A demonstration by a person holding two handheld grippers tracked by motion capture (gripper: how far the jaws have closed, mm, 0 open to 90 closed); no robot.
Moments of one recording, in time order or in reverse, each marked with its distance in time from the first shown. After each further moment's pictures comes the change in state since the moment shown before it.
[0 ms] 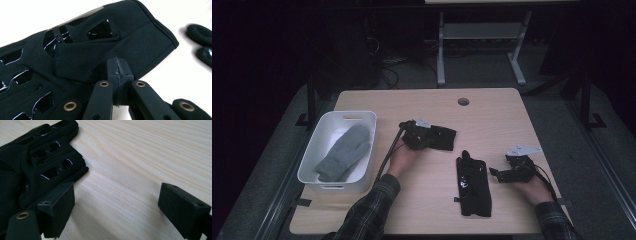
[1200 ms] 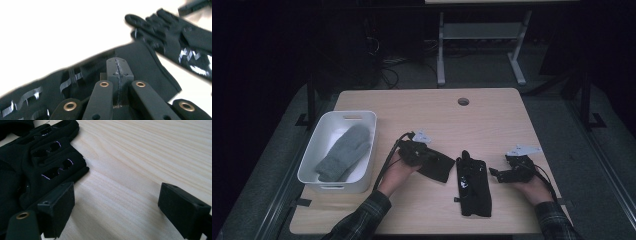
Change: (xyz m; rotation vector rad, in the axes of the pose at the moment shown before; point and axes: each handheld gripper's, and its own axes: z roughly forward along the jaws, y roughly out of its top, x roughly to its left) left arm -0.047 -0.002 -0.040 -0.013 -0.060 0.099; right arm 0.000 0.000 0.000 -0.004 0.001 -0.015
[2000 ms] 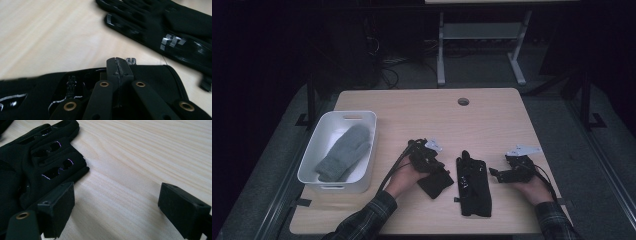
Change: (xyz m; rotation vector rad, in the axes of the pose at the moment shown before) left arm -0.028 -0.014 0.020 0.105 -0.129 0.069; right arm 0.000 0.000 0.000 0.000 0.001 -0.002
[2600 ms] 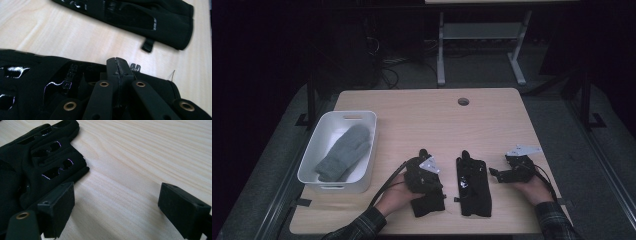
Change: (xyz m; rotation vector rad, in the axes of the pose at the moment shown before) left arm -0.042 -0.031 -0.021 0.000 -0.096 0.056; right arm 0.000 0.000 0.000 0.001 0.001 0.002
